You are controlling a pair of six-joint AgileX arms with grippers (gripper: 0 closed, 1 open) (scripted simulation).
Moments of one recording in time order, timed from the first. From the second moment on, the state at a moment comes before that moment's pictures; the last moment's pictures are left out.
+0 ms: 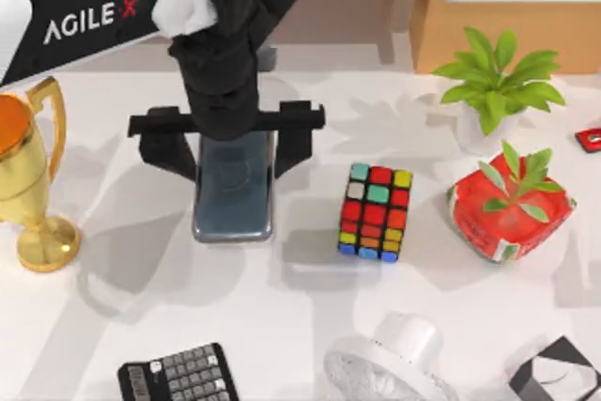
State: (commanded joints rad) left arm -0.54 2.09 1.67 -1.10 0.00 -0.52; right arm 0.00 0.00 0.00 0.00 0.00 0.00
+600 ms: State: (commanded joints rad) left arm -0.55 2.10 1.66 -1.11 0.00 -0.52; right arm 0.00 0.00 0.00 0.00 0.00 0.00
